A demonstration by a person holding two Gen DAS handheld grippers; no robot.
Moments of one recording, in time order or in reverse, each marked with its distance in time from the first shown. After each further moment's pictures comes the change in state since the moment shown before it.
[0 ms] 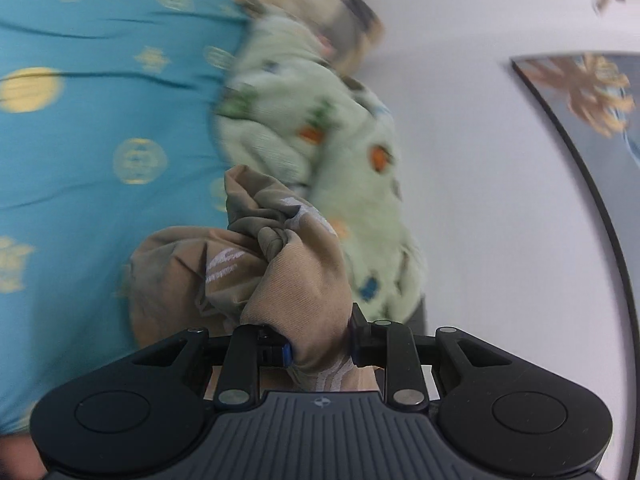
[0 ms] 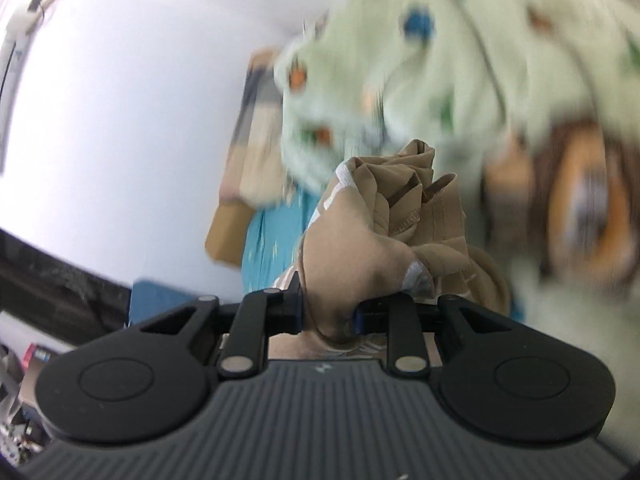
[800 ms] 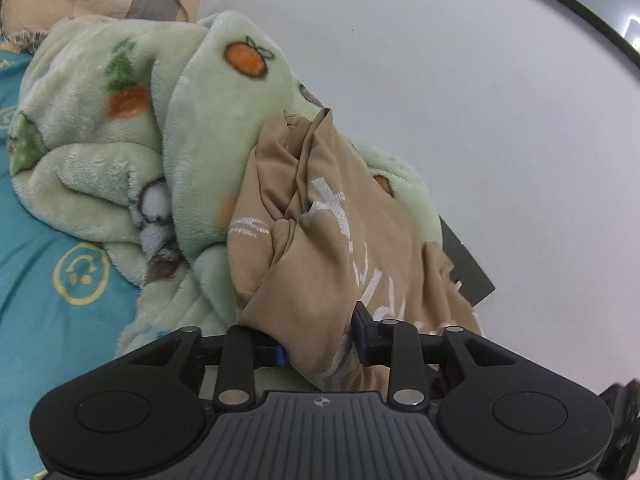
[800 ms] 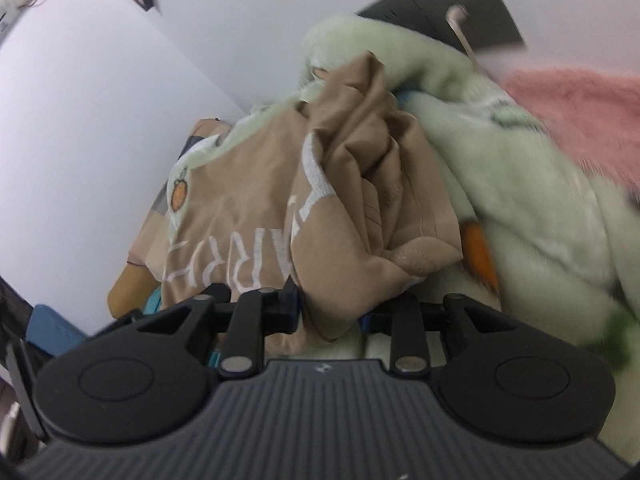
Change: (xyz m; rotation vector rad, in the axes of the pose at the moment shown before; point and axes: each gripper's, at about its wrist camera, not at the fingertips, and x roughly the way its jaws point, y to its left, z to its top) left arm 0.230 -0.029 -0.020 0.615 0.088 -0.013; right arm 0.072 -0.100 0.102 -0.218 -0.216 -0.202
